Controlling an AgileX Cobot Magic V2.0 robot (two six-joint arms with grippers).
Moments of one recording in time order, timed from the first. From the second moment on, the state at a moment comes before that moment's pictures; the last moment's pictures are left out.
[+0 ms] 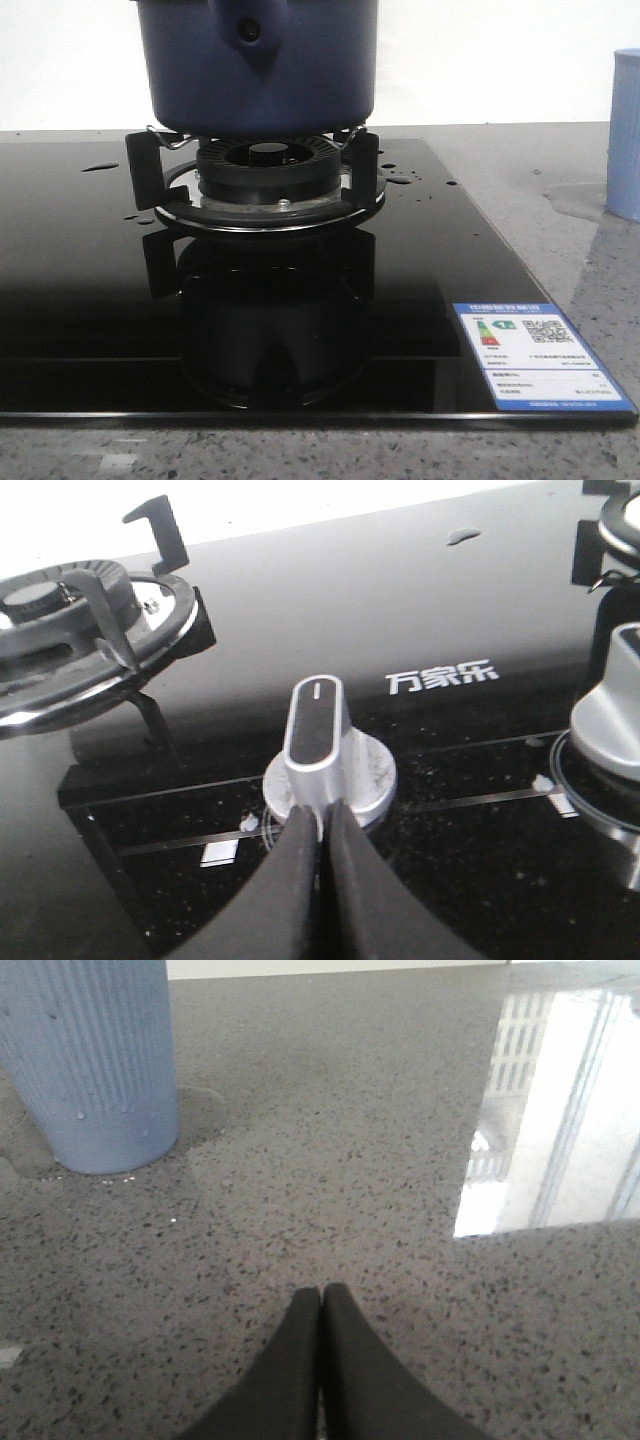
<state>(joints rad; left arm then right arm) -0.05 0.00 0.00 0.12 0.33 0.07 -0.18 -0.01 0.01 -0.13 0.32 0.10</state>
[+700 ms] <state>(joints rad) -0.05 0.00 0.00 -0.52 -0.15 0.07 -0.18 -0.01 0.01 0.28 0.02 0.10</state>
